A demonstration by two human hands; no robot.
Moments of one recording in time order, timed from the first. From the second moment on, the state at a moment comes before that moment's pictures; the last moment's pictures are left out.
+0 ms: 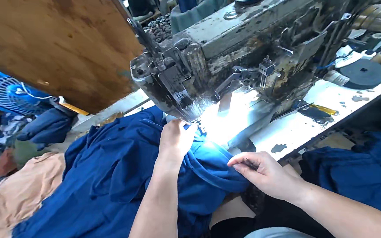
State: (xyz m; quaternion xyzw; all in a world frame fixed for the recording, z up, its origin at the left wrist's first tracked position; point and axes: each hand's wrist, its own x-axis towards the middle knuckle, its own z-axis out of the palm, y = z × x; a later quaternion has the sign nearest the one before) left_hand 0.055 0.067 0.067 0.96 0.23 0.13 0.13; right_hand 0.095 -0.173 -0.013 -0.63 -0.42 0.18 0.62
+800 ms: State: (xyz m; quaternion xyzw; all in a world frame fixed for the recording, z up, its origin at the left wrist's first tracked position) left_hand 0.096 0.131 0.006 0.94 -0.03 0.34 0.03; right_hand 0.092 -0.150 -0.019 -0.65 -0.42 0.12 0.62
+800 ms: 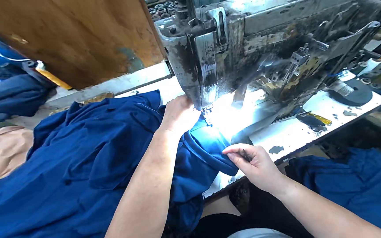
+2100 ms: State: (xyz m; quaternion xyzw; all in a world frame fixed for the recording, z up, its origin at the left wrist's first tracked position) left_hand -0.034 0.004 0.046 0.95 -0.12 0.25 0.10; right_hand 0.081 -0.192 0.036 -0.60 -0.65 -0.01 0.47
